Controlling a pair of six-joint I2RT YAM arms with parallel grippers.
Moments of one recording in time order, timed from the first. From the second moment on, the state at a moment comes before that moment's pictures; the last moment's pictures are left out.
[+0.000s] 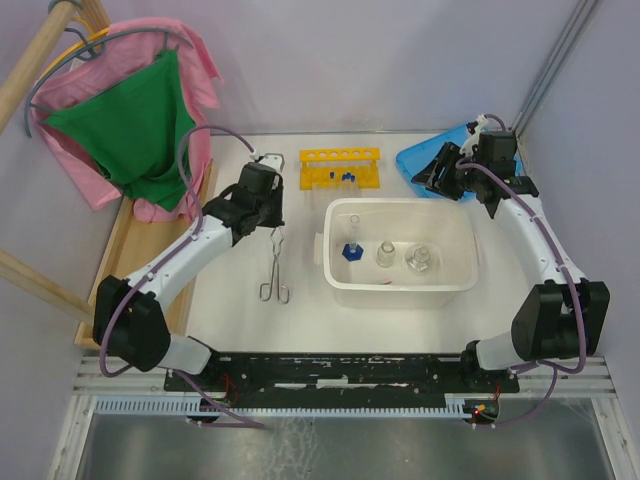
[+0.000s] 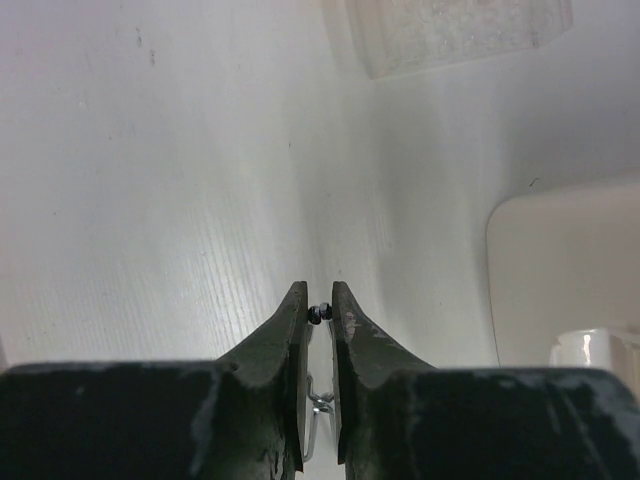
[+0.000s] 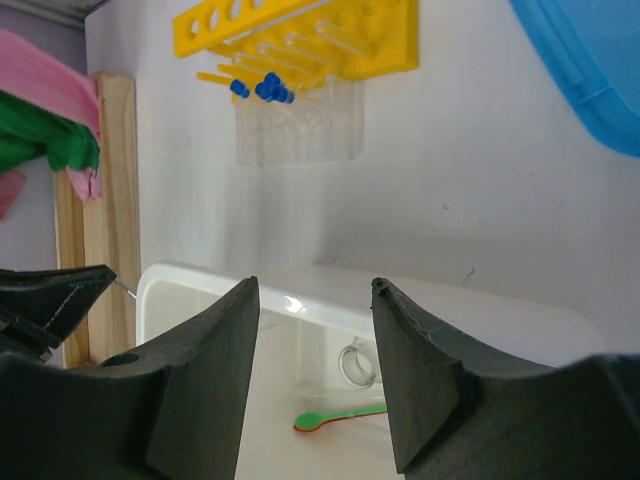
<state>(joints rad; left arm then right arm) -0.48 1.45 1.15 -0.47 -0.15 -0.25 0.02 1.45 1.26 -0.45 -0.42 0.53</state>
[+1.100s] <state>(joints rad) -0.48 1.17 1.07 -0.47 -0.20 -0.30 0.29 1.46 1.29 -0.36 -0.75 0.37</state>
